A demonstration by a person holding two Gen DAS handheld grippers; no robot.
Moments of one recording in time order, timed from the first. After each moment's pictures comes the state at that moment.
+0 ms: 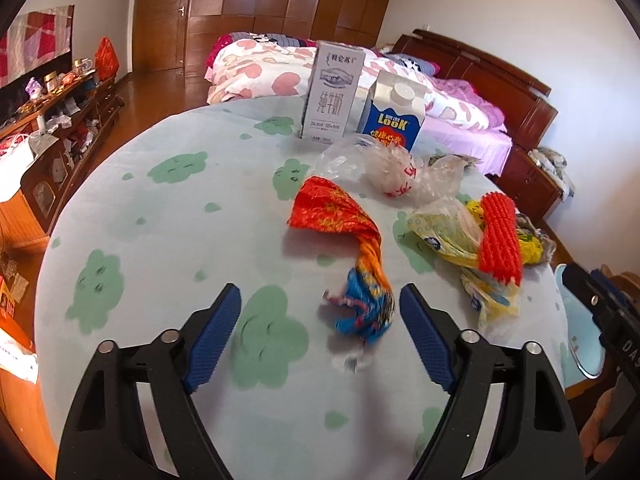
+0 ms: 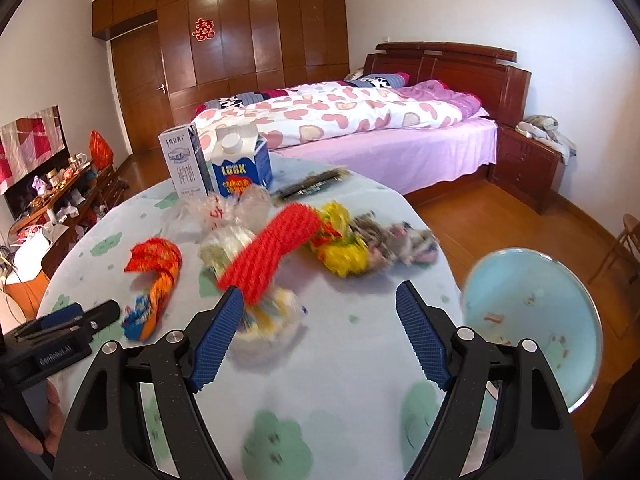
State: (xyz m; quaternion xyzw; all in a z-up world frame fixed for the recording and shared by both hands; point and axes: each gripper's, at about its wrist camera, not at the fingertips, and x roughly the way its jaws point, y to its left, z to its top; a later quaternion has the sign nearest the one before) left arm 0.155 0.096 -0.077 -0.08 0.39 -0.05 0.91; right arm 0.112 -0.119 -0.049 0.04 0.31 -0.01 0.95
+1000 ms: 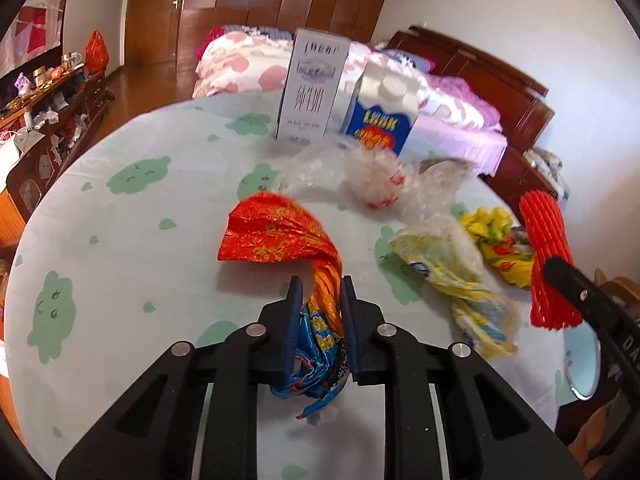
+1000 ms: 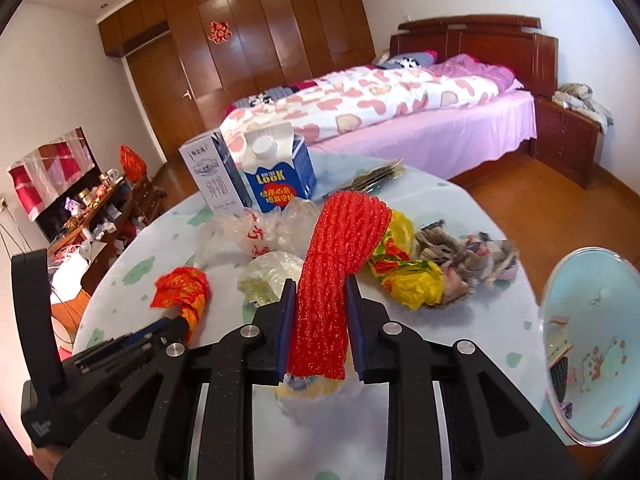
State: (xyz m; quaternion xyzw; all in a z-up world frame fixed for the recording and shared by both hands) left arm 0.180 0.078 -0.080 -0.10 0.39 -0.07 0.91; right arm 0.142 -0.119 -0.053 0.10 0.31 0.06 0.94
